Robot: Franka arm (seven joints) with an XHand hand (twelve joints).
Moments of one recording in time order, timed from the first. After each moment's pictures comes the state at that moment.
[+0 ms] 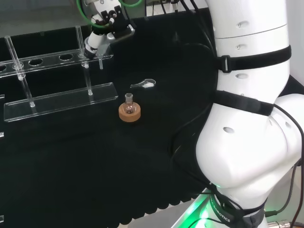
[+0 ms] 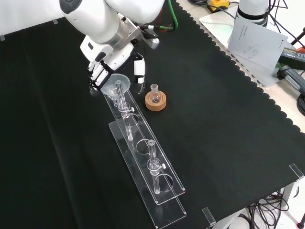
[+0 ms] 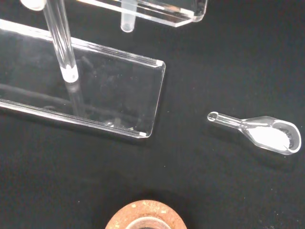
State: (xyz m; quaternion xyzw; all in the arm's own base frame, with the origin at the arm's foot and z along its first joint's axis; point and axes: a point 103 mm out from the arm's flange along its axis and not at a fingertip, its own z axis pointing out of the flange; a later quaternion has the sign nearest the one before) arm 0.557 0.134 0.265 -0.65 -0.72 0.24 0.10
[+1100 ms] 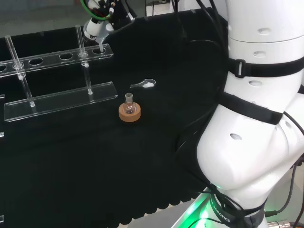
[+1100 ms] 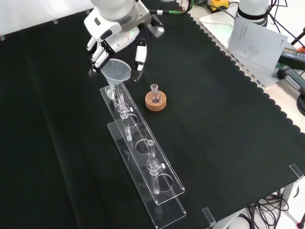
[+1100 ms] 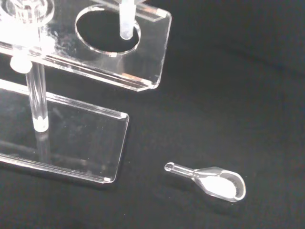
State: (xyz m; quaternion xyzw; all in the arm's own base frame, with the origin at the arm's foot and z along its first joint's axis) arm 0.546 0.131 0.320 -0.67 -0.71 0.21 0.01
